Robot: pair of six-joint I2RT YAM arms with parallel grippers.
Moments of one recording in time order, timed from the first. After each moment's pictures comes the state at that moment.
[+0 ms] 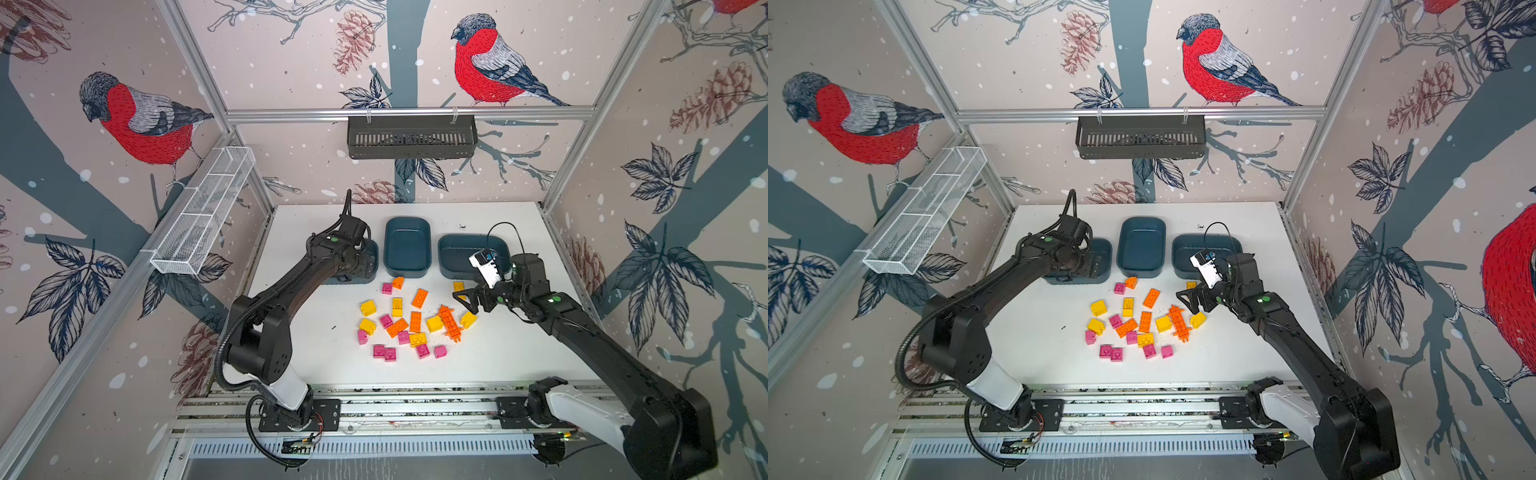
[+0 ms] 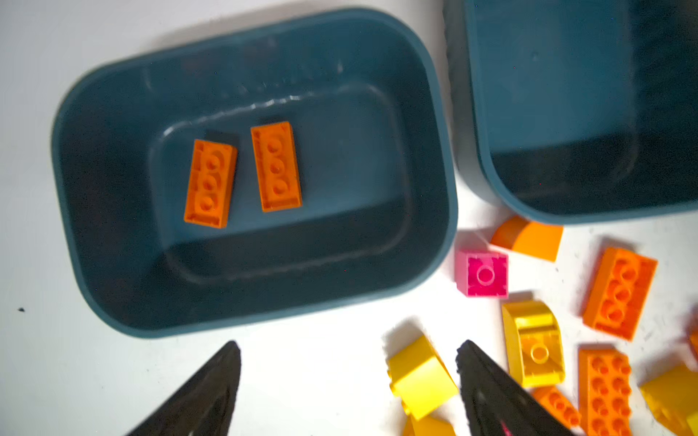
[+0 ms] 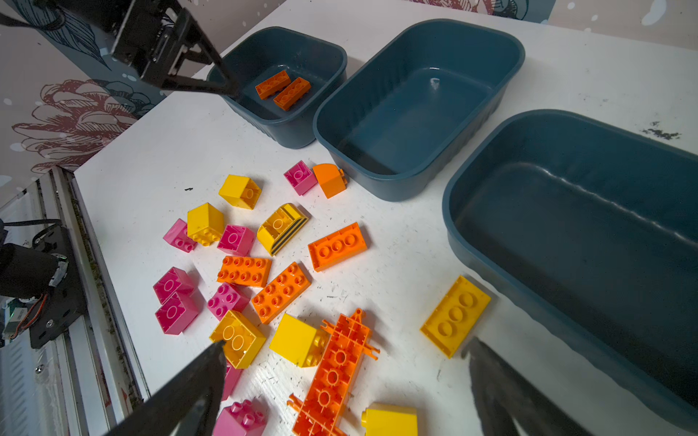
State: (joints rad) left arm -0.40 1.58 1.26 -0.83 -0.10 -0.15; right arm 0.31 1.06 0.71 -0.33 -0.56 -0.14
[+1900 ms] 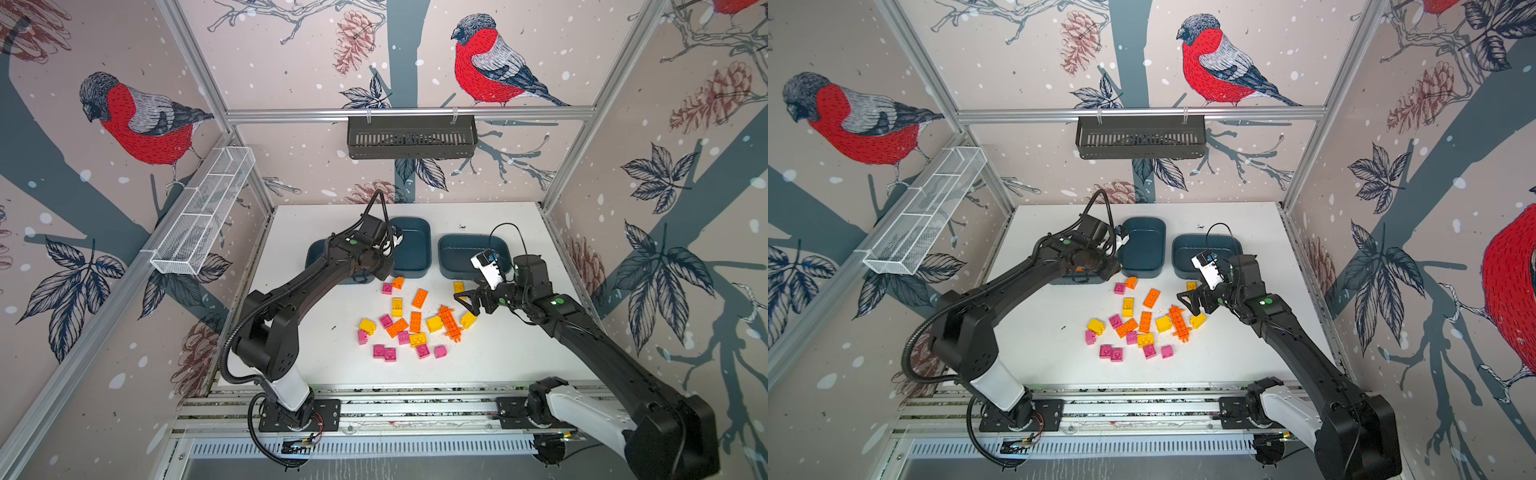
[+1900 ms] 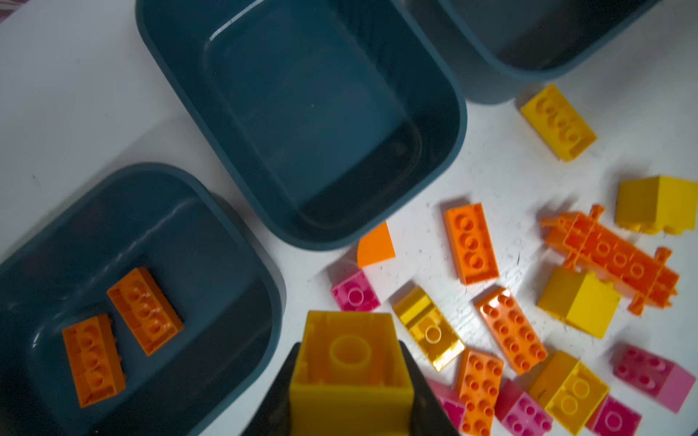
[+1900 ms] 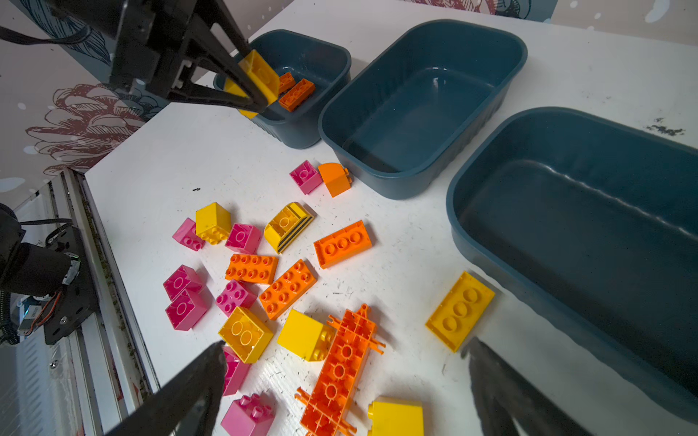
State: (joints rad) left arm -0.52 1.73 1.44 -0.72 0.10 0.13; right arm 0.30 1.04 0.71 -0.34 -0.58 -0.12
